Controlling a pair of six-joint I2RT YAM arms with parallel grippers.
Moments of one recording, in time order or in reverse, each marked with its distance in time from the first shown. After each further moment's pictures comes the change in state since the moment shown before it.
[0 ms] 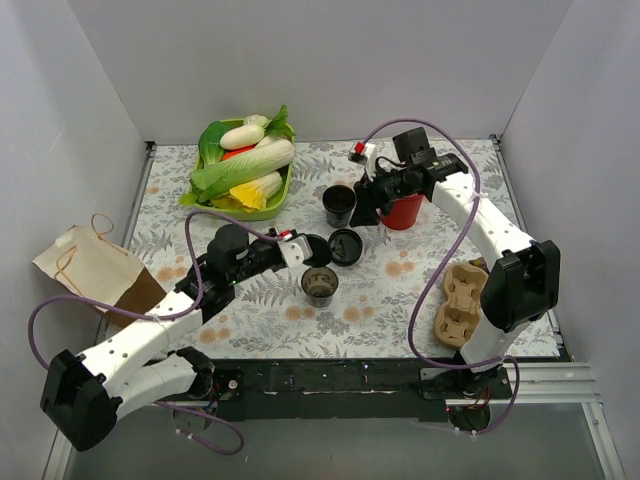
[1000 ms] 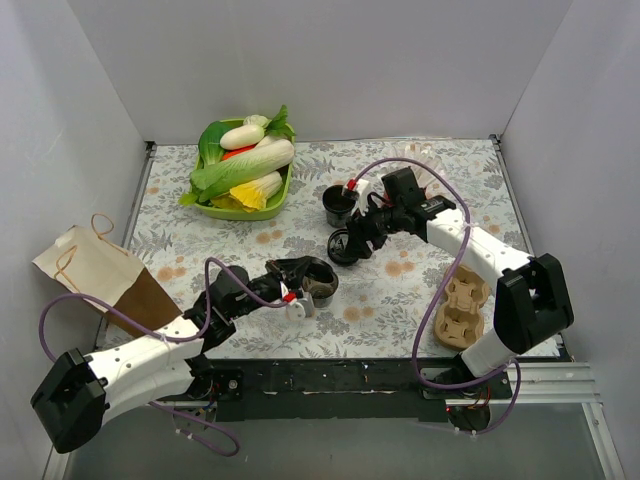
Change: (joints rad) left arm -0.172 -0.097 -0.346 0.402 -0.077 0.354; right arm 0.112 -0.143 -0.396 0.311 0.153 0.127
